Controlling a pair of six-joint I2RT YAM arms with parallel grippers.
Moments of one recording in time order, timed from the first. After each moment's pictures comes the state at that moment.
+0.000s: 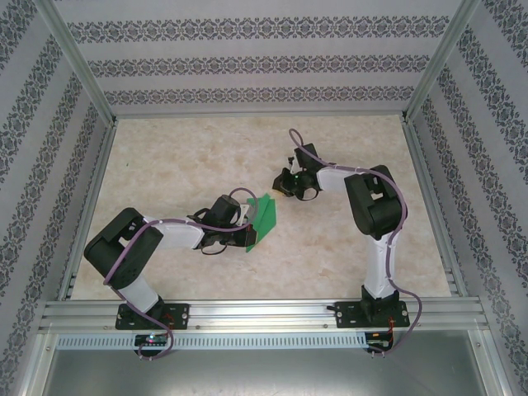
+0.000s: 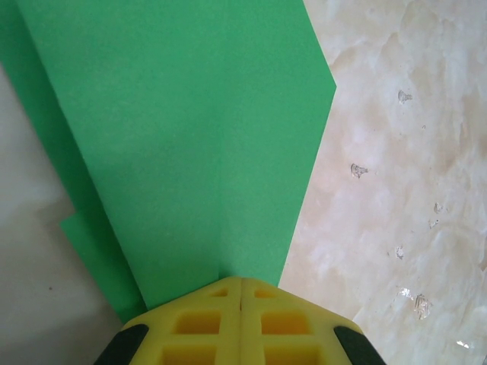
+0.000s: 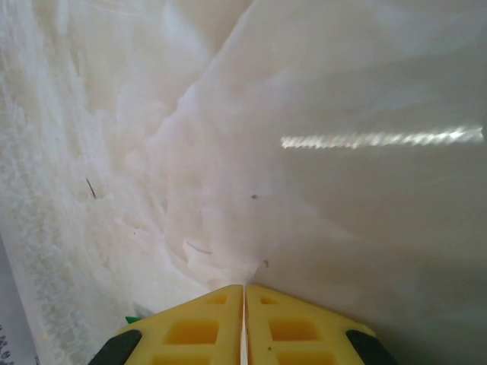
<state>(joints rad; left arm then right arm) -0.68 1.66 0.64 0.08 0.40 -0.58 0.37 2.09 1.25 -0.16 -0.53 0.71</state>
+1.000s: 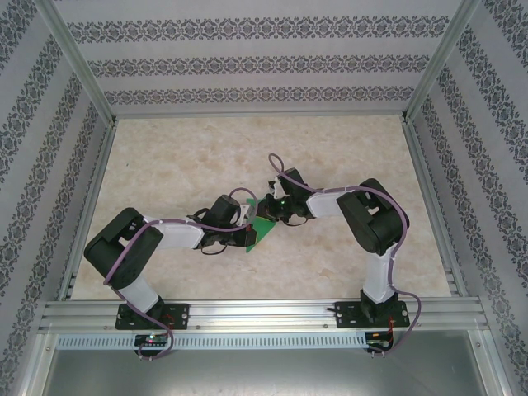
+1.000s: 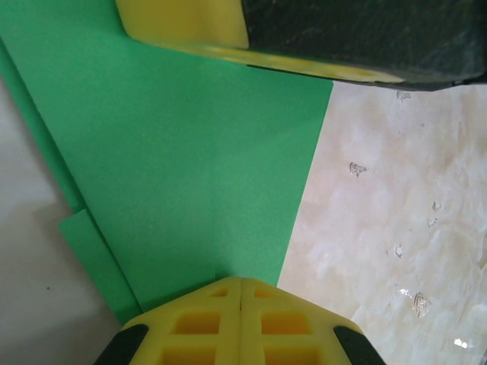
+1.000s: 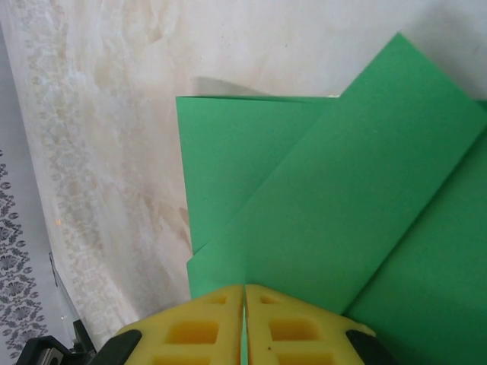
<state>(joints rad) -0.68 1.65 0.65 0.08 0.41 -0.58 0.57 1.96 0.97 0.09 -0.60 0.79</state>
